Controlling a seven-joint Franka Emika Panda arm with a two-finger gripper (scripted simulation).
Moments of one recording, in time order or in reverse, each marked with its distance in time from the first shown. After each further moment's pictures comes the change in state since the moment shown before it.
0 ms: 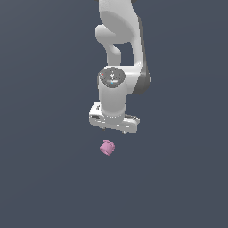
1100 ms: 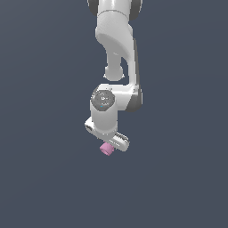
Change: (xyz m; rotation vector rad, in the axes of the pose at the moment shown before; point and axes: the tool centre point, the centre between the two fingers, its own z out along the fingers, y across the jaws) arm 0.040 0.021 0.052 -0.005 0.000 0.317
